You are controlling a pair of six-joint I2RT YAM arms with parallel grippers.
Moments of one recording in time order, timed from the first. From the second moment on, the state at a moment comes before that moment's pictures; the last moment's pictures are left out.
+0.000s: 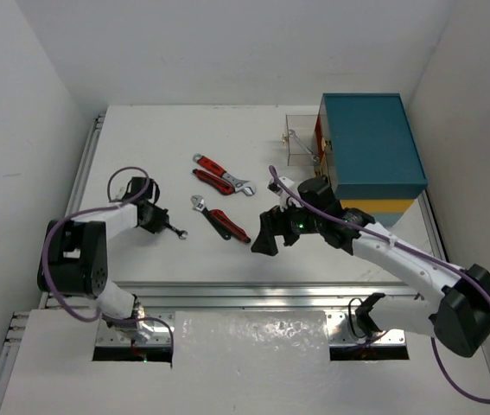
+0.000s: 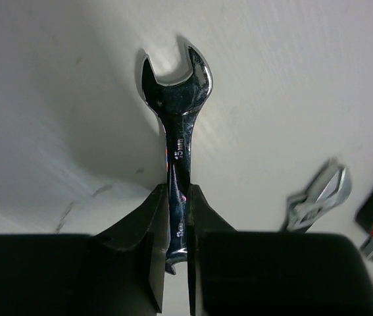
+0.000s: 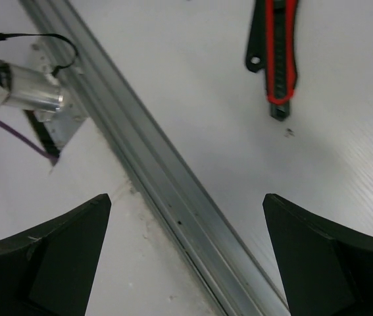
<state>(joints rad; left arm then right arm) -0.02 1.56 0.75 -0.35 -0.12 -1.14 0.66 1.17 0.78 -0.31 -0.45 0.23</state>
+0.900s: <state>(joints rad) -0.36 0.90 0.50 -0.19 0.17 -1.09 0.80 1.81 1.02 0.19 -0.53 0.50</state>
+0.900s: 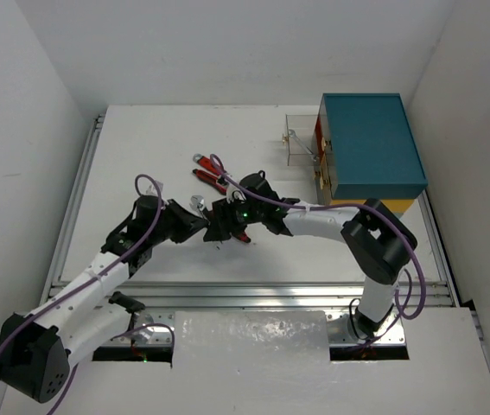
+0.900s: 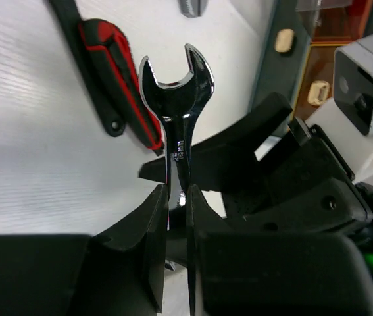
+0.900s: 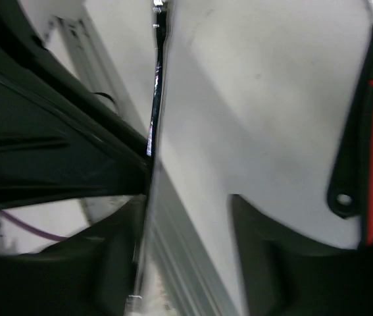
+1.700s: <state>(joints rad) -0.37 0.66 0.98 -0.61 -0.26 -0.55 0.40 1.83 1.69 -0.58 0.06 -0.15</state>
